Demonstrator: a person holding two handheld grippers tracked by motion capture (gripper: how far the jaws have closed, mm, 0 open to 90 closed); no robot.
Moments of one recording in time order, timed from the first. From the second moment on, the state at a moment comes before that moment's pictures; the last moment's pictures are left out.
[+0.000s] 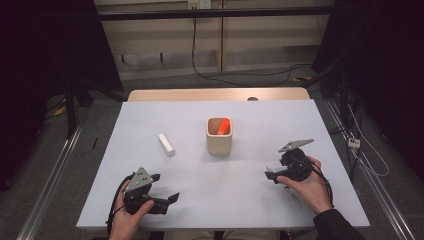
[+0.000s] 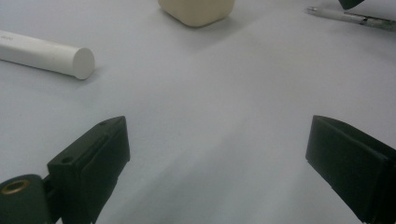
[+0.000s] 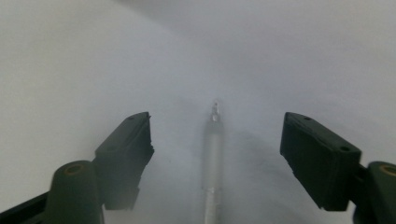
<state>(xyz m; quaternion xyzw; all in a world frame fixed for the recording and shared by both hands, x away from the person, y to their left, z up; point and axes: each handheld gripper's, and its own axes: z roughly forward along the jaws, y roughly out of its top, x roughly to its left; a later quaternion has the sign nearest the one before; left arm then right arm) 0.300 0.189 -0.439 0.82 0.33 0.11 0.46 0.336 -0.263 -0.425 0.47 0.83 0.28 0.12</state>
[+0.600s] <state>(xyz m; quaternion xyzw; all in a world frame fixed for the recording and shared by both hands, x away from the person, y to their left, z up) 0.301 0.189 -0.439 0.82 0.33 0.11 0.45 0.333 -0.258 -0.433 0.48 0.85 0.22 0.08</state>
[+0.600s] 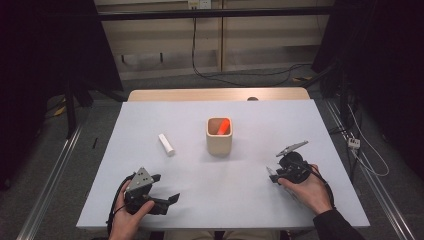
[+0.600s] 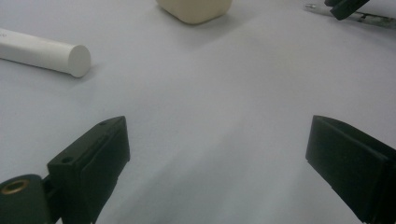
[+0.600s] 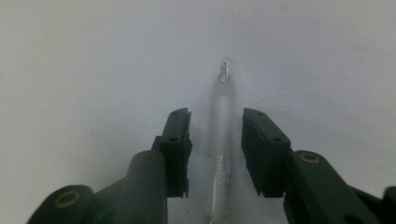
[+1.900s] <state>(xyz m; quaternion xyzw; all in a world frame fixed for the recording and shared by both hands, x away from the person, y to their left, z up) 0.300 0.188 -0.440 0.82 0.33 0.11 0.45 0.331 -0.256 -0.417 0.48 0.84 0.24 0.10</state>
